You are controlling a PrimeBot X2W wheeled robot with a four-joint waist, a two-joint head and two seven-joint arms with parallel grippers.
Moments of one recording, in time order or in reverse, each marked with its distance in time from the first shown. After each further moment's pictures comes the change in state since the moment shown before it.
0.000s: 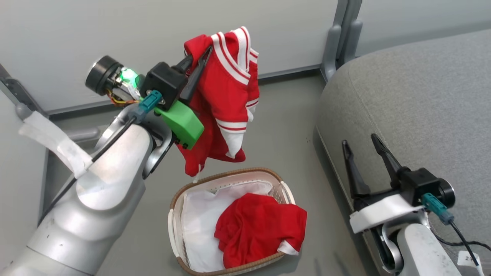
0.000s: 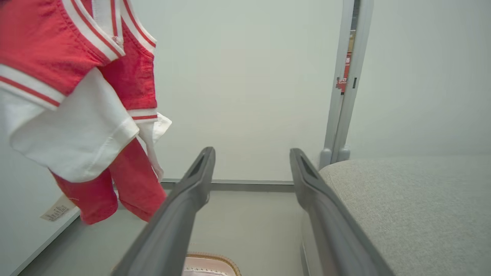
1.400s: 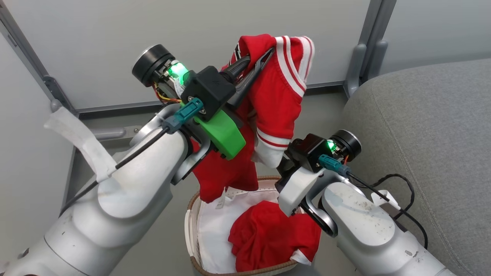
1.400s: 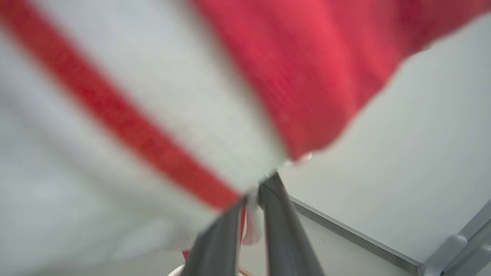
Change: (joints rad) left arm -0.059 -0.007 -0.166 -0.192 -0.114 0.006 0.034; right arm -0.428 0.000 0.530 0.354 0.124 0.000 0.000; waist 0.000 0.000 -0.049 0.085
